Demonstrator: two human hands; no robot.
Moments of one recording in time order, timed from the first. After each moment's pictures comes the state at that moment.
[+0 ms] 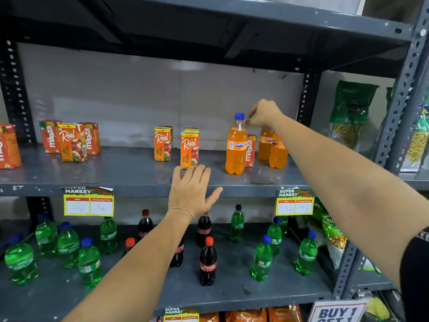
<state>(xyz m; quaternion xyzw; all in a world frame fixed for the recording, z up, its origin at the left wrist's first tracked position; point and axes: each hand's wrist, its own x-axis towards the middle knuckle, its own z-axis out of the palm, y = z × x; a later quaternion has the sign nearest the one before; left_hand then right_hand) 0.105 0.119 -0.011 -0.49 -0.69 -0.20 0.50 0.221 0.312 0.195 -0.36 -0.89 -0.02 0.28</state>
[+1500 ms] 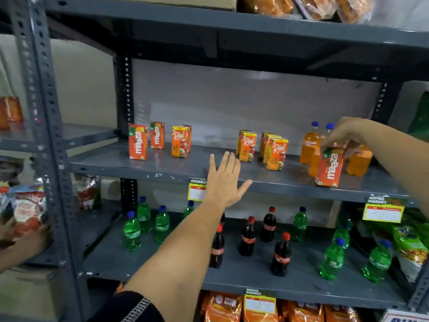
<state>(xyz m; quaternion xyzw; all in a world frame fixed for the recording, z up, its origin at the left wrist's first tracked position) -0.001 -0.024 0.012 -0.48 -0.79 -0.12 0.36 0.210 0.160 0.205 -0.53 -0.83 0.15 0.12</state>
